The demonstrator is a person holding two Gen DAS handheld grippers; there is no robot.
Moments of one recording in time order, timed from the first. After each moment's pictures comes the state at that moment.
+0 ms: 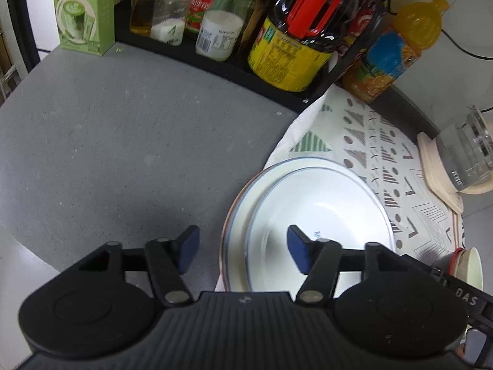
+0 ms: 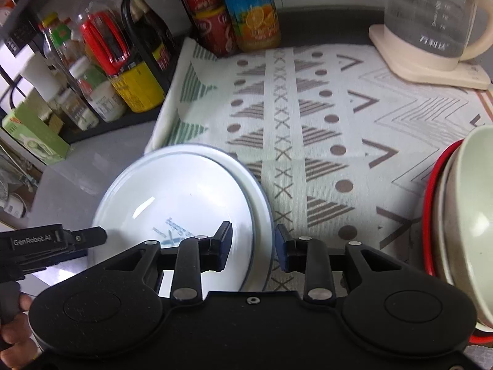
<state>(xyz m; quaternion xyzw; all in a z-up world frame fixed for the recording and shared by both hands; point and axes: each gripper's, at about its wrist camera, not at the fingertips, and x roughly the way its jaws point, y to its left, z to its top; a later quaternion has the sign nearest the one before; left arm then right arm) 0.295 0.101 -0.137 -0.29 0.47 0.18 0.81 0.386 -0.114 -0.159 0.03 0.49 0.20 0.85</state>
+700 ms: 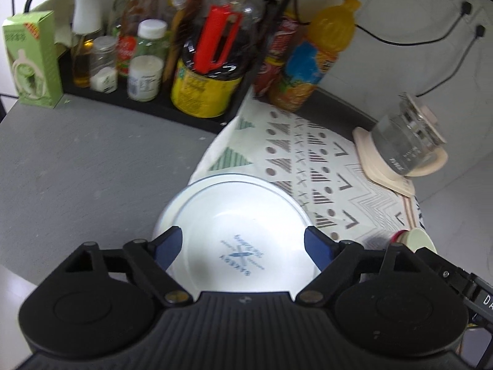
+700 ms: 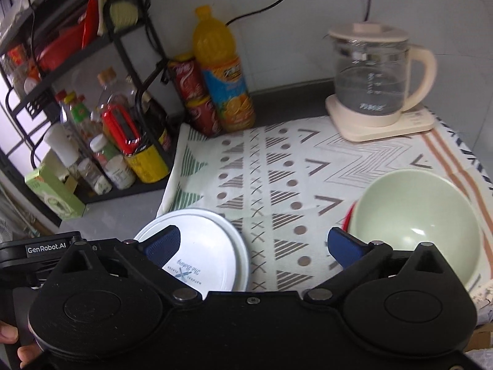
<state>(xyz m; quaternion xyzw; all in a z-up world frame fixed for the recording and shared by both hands) 0.303 0.052 -0.078 -0.25 0.43 0.10 0.86 0.341 -0.173 -0.088 0.07 0.38 0.16 0.91</state>
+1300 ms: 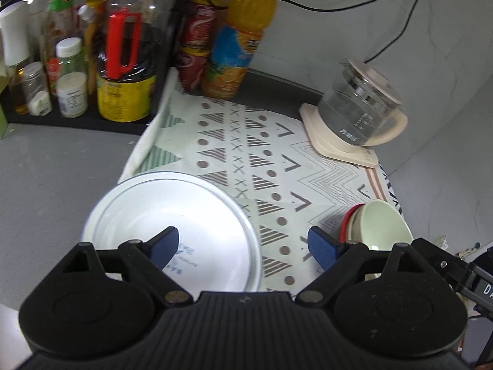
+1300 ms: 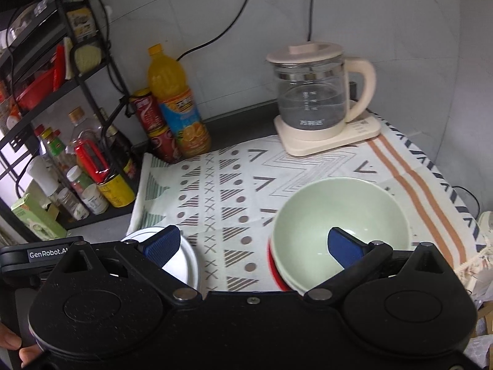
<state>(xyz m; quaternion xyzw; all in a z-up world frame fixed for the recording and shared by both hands) 0.334 -0.014 -0.069 -0.21 0.44 0.03 0.87 0.324 -0.238 -0.081 0.10 0.36 0.10 0.92</state>
